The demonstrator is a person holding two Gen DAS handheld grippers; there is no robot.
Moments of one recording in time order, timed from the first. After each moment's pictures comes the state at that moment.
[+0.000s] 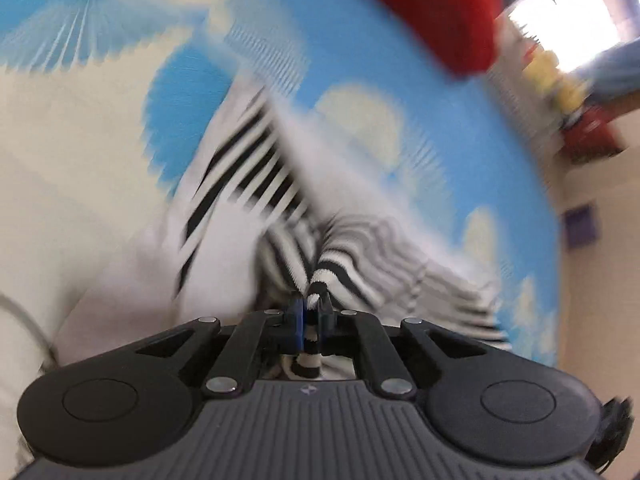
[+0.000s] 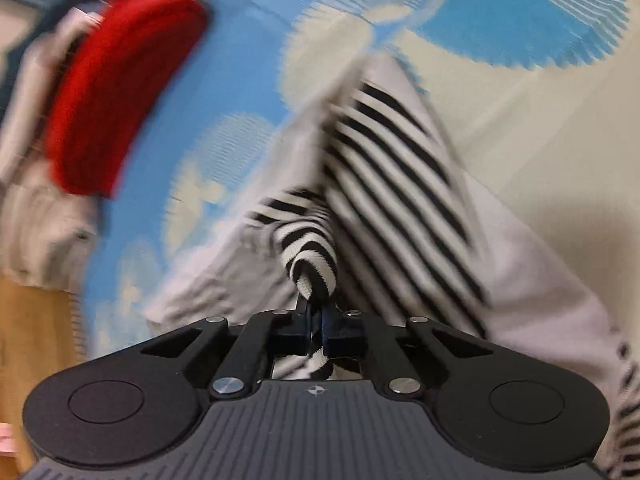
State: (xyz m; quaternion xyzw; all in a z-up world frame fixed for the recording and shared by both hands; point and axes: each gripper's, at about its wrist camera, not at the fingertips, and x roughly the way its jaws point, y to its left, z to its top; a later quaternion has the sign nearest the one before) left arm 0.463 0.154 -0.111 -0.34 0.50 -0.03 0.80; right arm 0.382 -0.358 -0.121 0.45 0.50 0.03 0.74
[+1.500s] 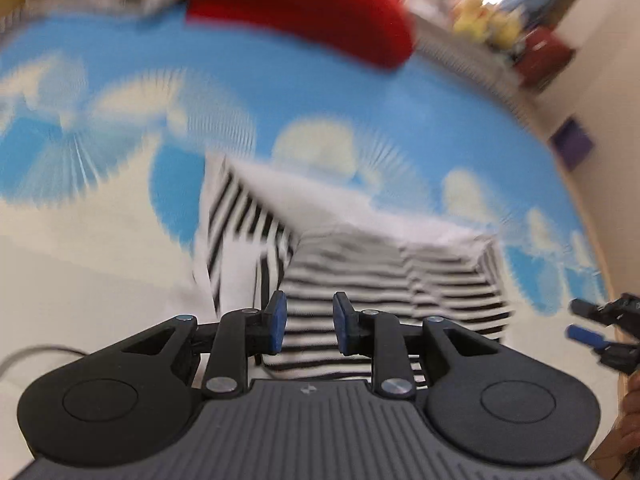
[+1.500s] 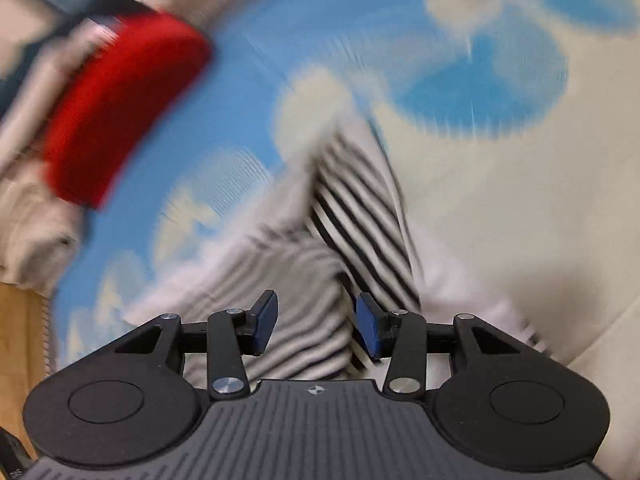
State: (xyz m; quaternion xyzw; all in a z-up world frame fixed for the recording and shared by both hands) left arm 0.392 0.140 -0.027 -0.13 0.46 -0.06 0.88; right arm 0.307 -0.386 -0.028 0.37 0.47 -0.02 0.80
